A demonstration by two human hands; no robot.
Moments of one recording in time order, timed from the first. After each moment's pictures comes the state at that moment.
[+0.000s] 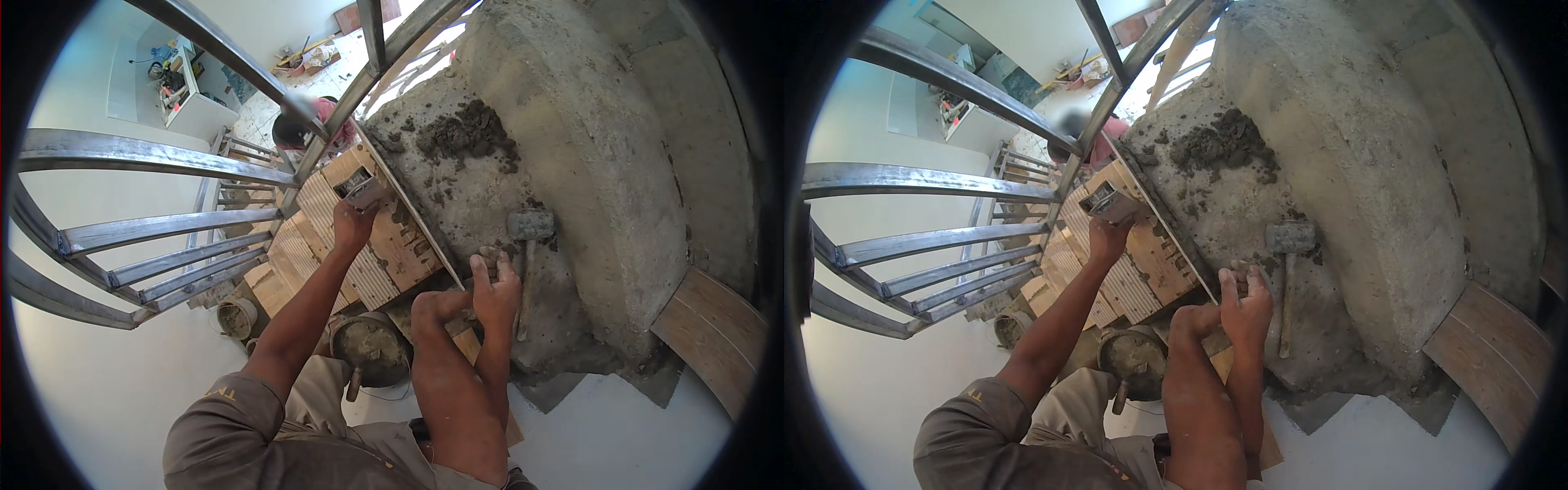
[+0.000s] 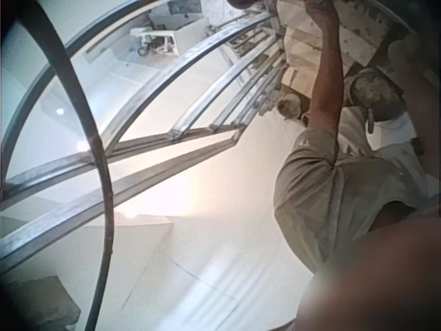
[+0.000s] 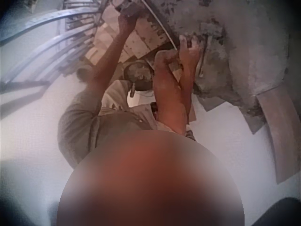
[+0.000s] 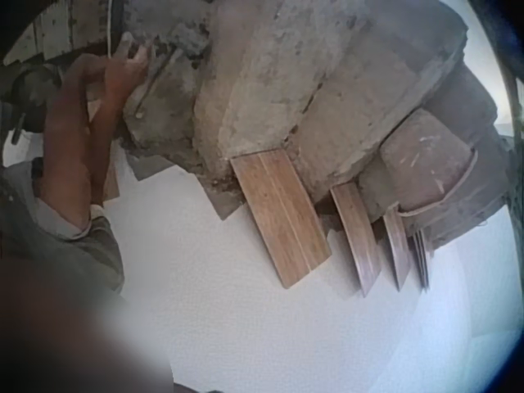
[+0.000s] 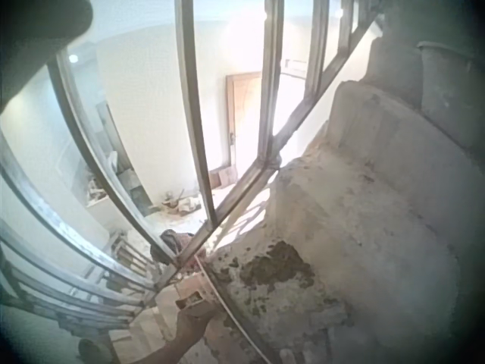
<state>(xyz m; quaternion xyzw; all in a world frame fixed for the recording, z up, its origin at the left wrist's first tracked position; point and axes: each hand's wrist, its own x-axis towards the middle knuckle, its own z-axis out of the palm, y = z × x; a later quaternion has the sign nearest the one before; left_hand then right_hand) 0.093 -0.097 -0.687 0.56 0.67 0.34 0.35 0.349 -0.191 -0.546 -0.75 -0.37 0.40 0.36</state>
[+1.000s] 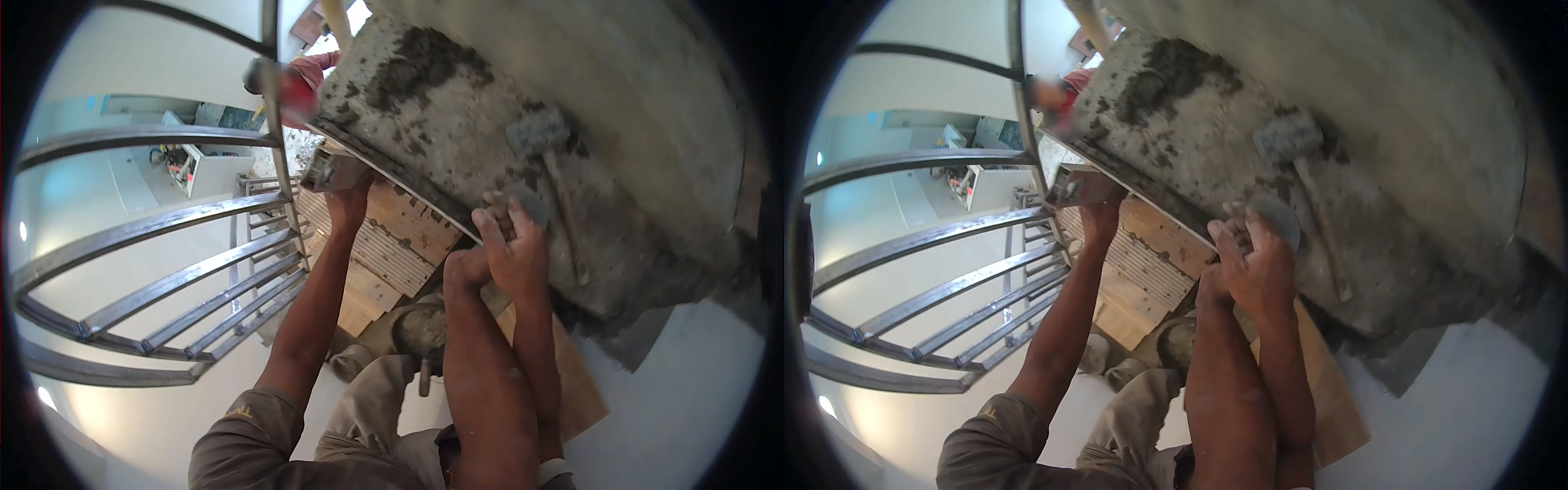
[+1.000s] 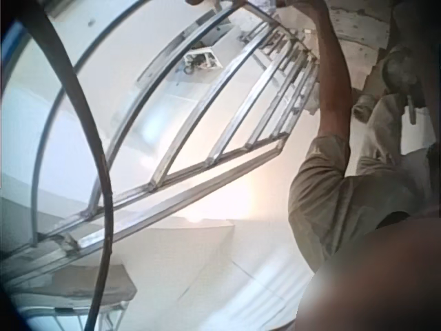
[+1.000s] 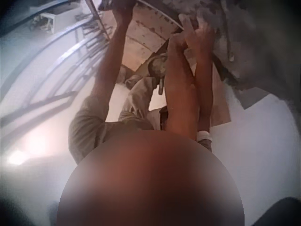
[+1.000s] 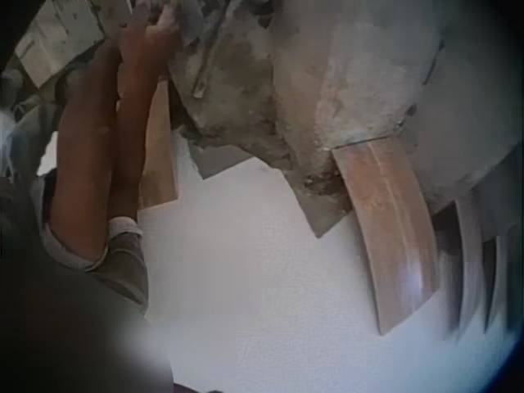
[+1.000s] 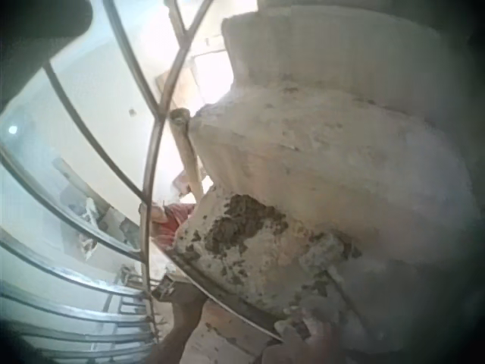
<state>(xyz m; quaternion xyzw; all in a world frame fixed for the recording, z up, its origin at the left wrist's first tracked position) 0.112 -0.078 -0.684 0.69 0.56 0.28 0.35 0.355 -0.220 -0.579 -0.73 -0.34 0.40 0.45</state>
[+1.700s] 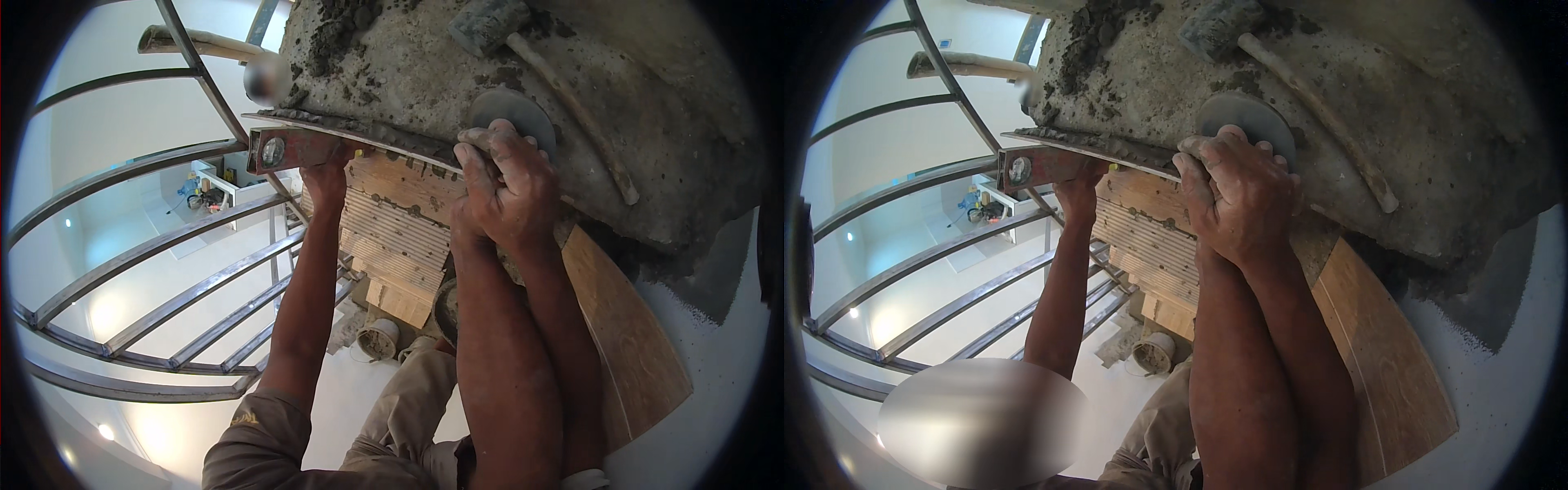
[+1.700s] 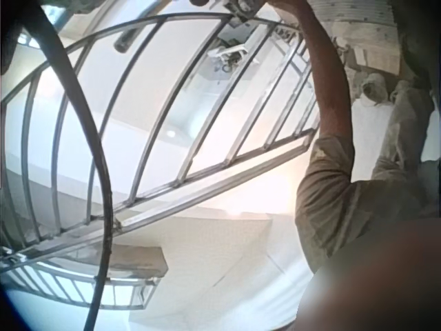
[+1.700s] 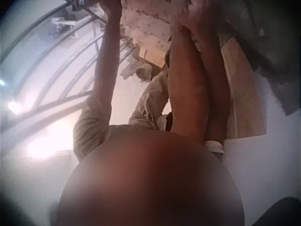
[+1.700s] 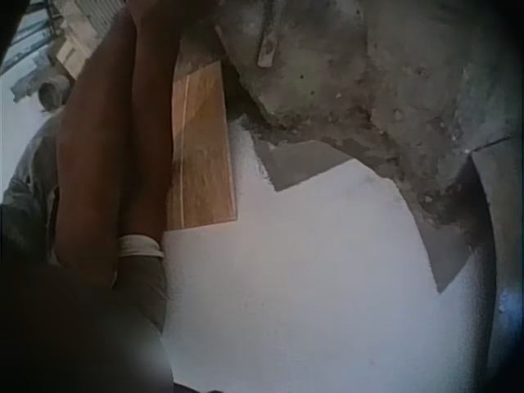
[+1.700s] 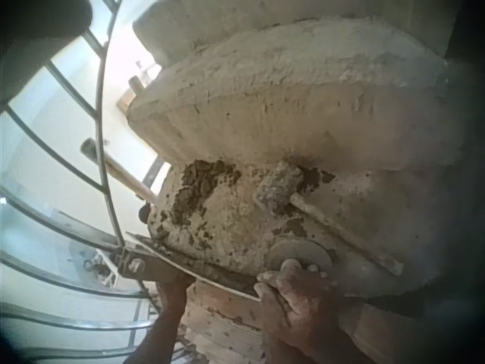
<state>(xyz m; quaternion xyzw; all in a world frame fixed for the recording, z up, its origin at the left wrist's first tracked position) 0.100 -0.073 -0.714 0.65 0.57 0.30 0.40 0.343 -0.255 -0.637 -0.70 -0.46 0.09 0.54</state>
